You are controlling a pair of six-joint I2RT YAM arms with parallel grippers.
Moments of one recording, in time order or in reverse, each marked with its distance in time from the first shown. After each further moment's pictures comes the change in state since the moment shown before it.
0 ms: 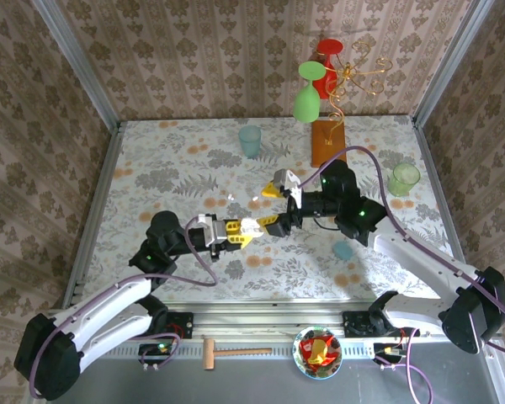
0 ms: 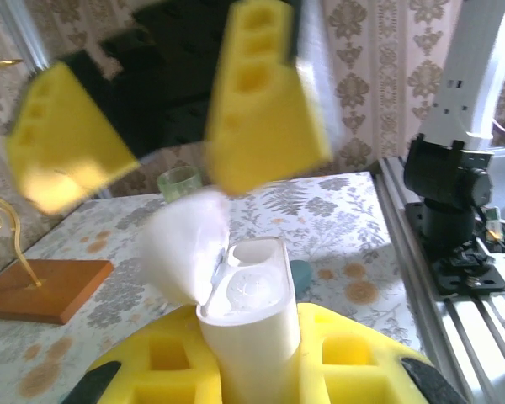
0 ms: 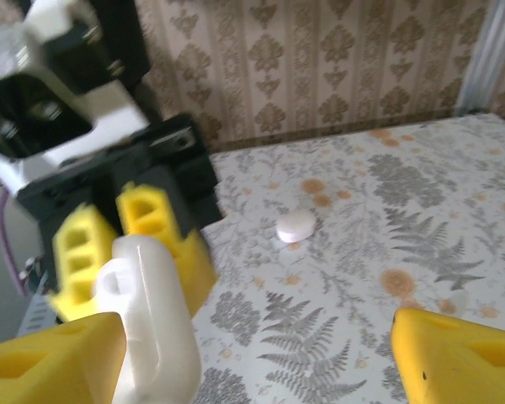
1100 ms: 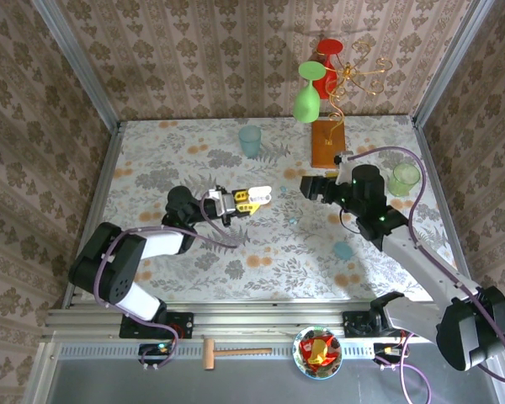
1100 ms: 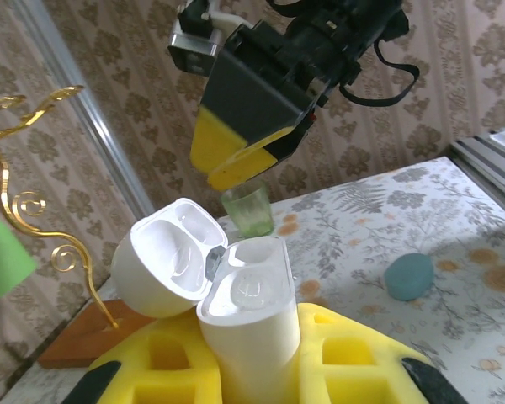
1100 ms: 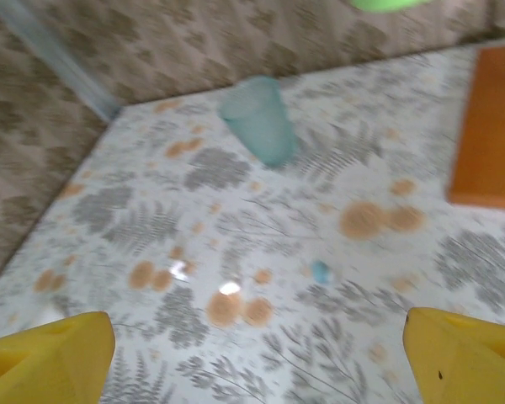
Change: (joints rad) left arm 0.173 0.709 0.135 0.740 0.180 0.041; right arm -0.267 -0.103 -0.211 0.038 0.587 0.568
